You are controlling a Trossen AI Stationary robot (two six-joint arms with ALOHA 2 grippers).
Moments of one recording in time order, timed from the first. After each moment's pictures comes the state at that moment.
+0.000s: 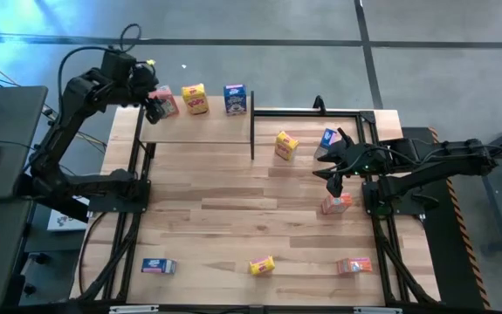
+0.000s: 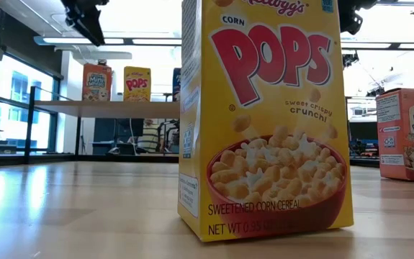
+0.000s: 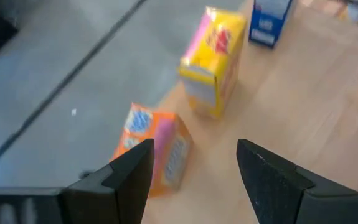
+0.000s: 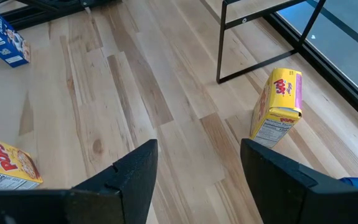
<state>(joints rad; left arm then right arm) 1.01 1.11 1.46 -1.19 0.02 0.38 0.11 0.92 1.00 -0.81 0.30 0.39</state>
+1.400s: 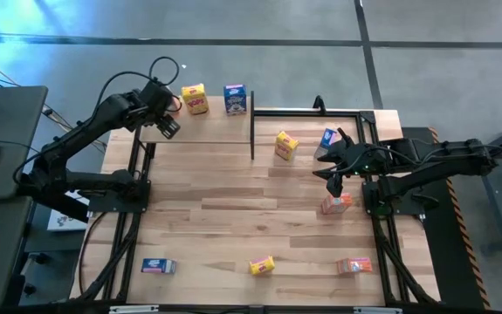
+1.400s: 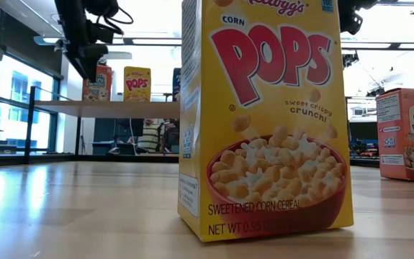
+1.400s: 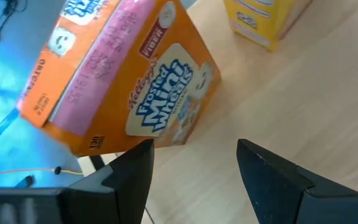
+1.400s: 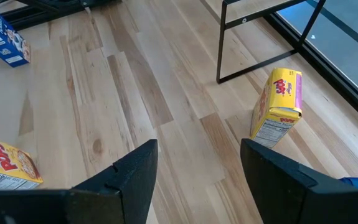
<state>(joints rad) 0.78 1.11 1.14 -1.09 -0.43 0.05 0.11 0.92 1.00 -0.81 0.30 0.39</state>
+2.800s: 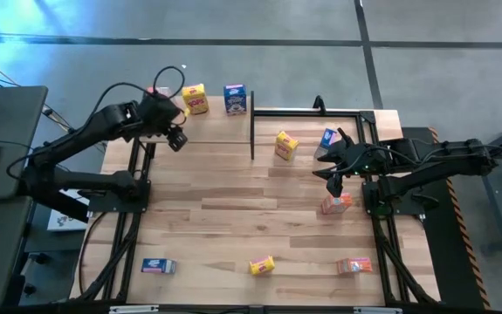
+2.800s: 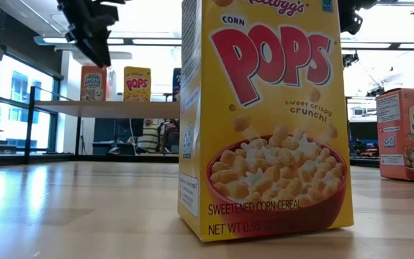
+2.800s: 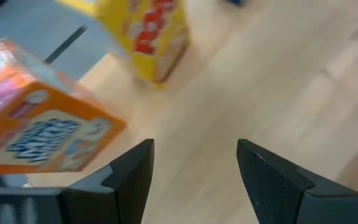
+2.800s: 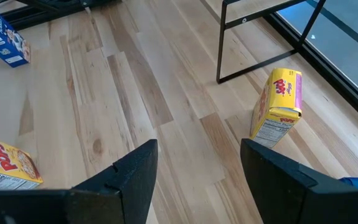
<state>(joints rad) 0.53 1.03 1.14 -1.04 -0.32 -0.08 0.11 0.92 1.00 -0.81 0.30 0.39</state>
